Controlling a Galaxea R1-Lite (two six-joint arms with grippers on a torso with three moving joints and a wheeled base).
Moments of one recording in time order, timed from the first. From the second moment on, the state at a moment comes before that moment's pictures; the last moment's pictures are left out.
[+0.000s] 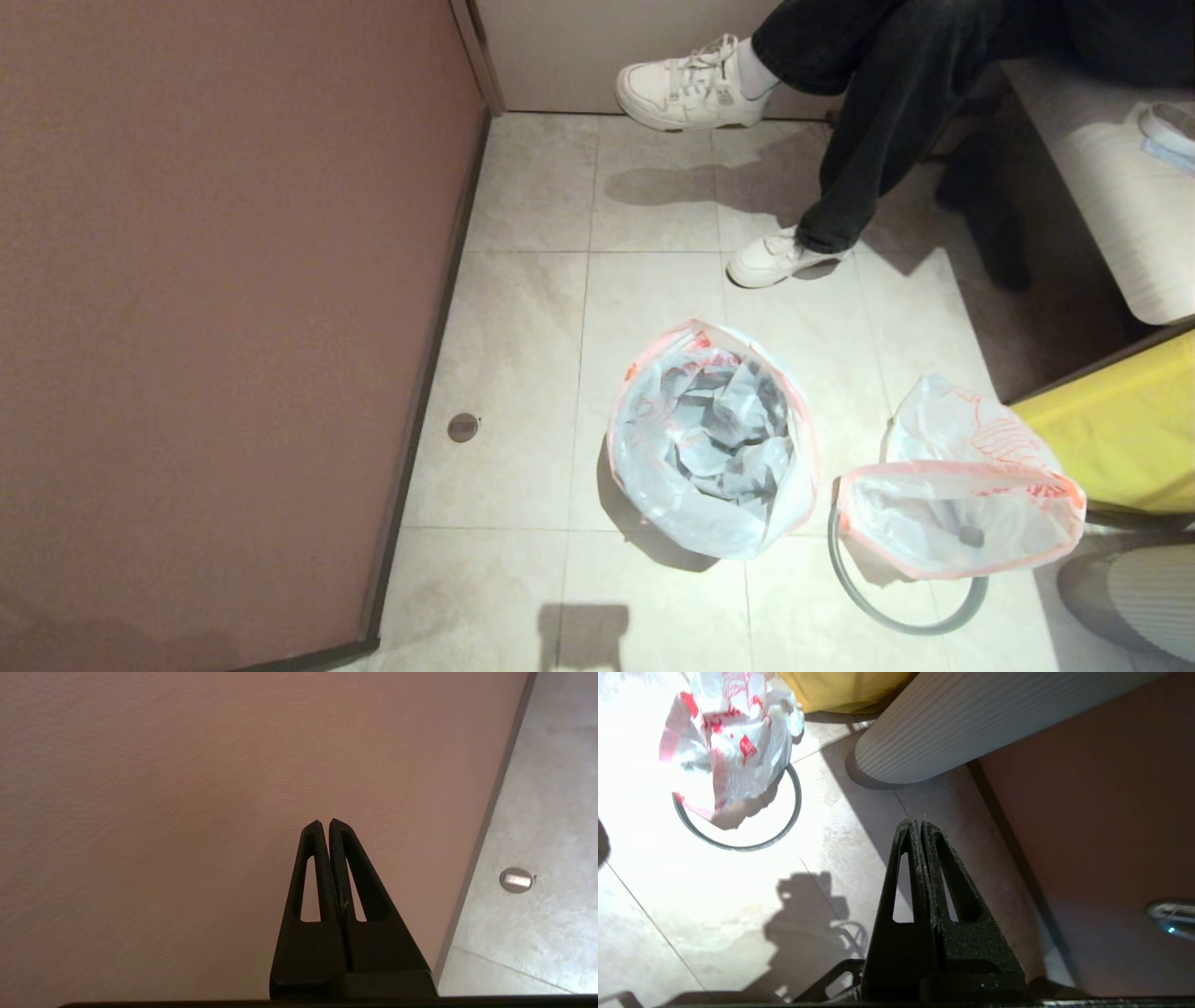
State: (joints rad) left arm -0.27 0.44 -0.15 -0.60 0.89 0.38; right arm -0.28 0.28 -0.72 0.77 -0.42 0.07
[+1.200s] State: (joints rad) left arm -0.20 0.28 0.00 -0.10 0.06 -0.19; right arm -0.27 0.28 -0.76 0.66 -0.31 -0.01
